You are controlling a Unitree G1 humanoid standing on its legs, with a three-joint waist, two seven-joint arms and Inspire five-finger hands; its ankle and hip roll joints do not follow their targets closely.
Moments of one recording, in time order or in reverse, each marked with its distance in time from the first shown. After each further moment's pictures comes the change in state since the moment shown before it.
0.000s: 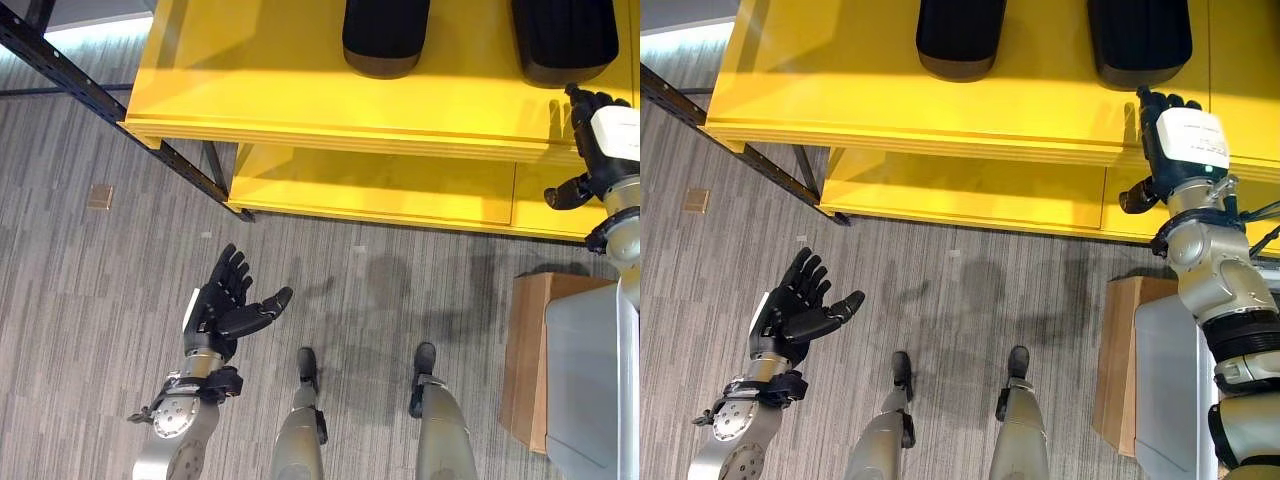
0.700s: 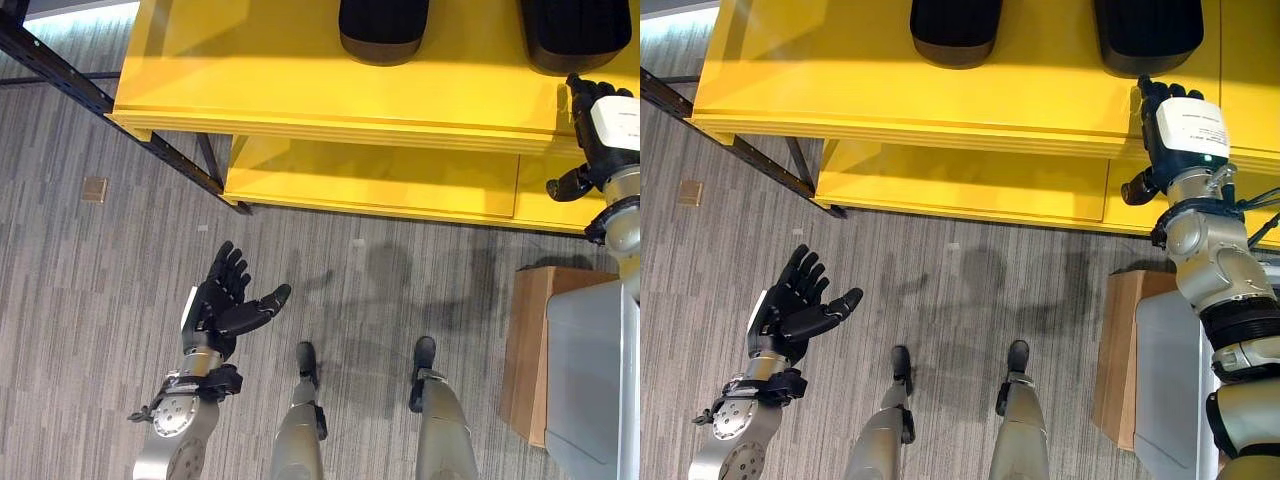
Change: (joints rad) left arm -0.008 0.000 0.000 0.000 -0.006 -0.015 0.011; right arm -0.053 0.000 0.070 0.038 0.000 0.008 -0.010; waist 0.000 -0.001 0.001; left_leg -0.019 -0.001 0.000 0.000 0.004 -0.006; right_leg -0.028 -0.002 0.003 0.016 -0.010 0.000
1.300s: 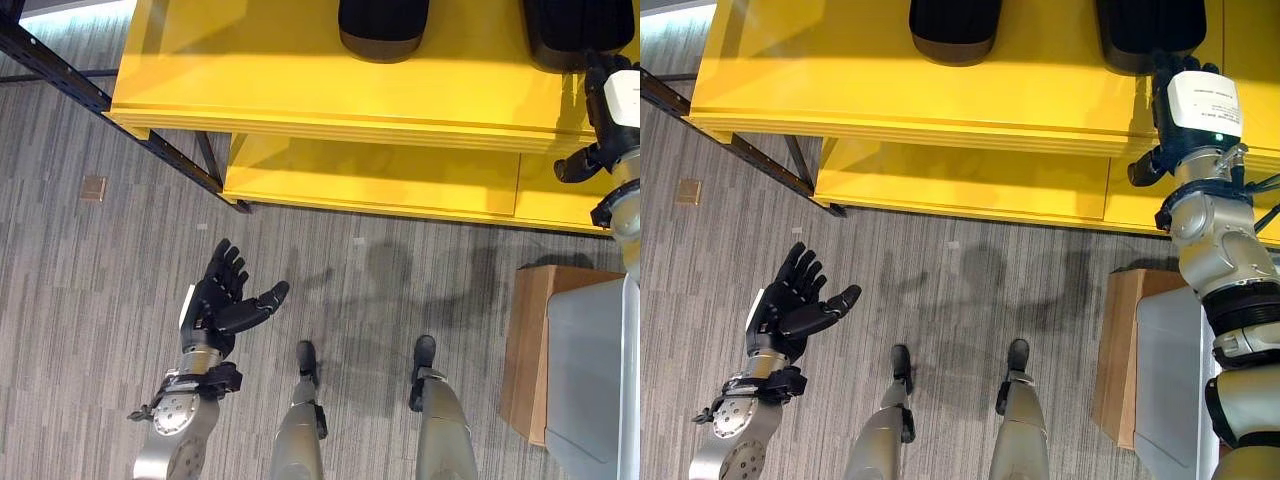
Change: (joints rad) left arm -0.018 0.000 0.000 0.001 0.000 -0.006 0.016; right arm -0.085 0.000 0.018 0.037 0.000 0.010 -0.025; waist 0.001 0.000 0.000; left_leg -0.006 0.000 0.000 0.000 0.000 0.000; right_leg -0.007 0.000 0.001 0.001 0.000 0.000
